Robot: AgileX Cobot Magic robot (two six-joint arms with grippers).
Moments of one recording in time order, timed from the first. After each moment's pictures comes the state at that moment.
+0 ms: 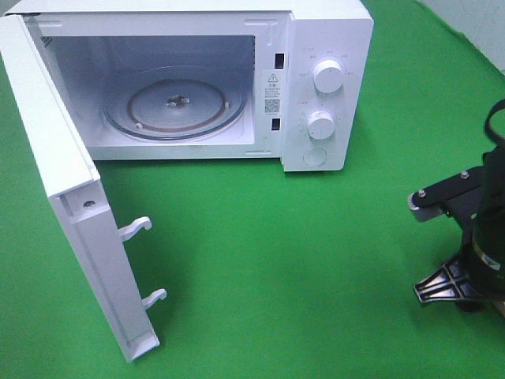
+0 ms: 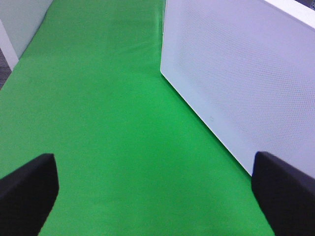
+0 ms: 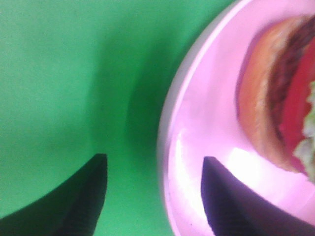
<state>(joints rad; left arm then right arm) 0.05 0.00 -0.52 -0.09 1.07 0.04 0.52 1.59 -0.55 -0.80 0.65 0.97</state>
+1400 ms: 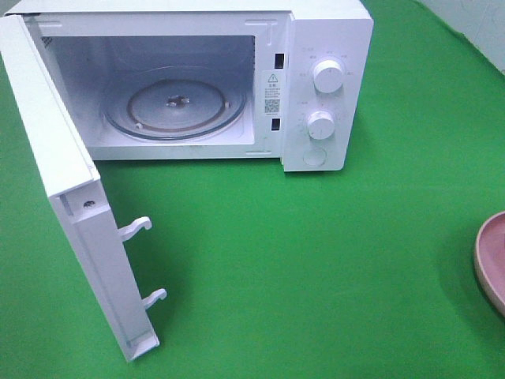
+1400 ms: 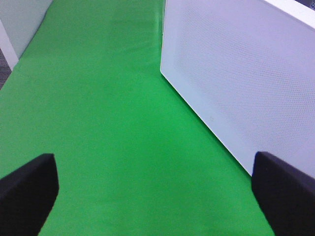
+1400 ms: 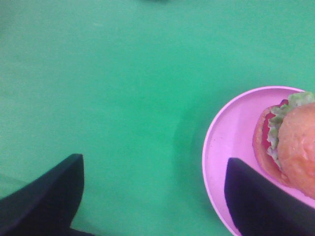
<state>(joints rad) 0.05 0.00 -0.52 -0.09 1.07 0.04 0.52 0.65 -0.55 -0.27 0.83 0.34</state>
